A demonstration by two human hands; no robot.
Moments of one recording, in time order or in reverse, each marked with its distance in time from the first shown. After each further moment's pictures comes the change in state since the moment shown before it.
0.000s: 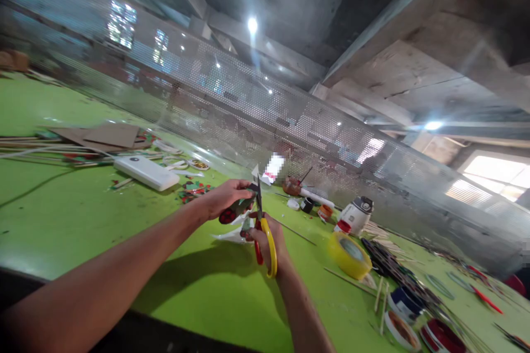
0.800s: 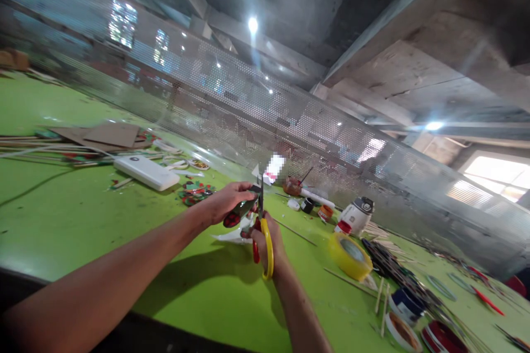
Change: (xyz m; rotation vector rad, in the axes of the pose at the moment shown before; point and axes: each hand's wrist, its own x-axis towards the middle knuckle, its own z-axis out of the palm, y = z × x) left_hand 0.000 -0.008 0.008 -0.088 -0.039 0.030; right_hand 0.004 0.009 0.006 0.045 0.060 -0.077
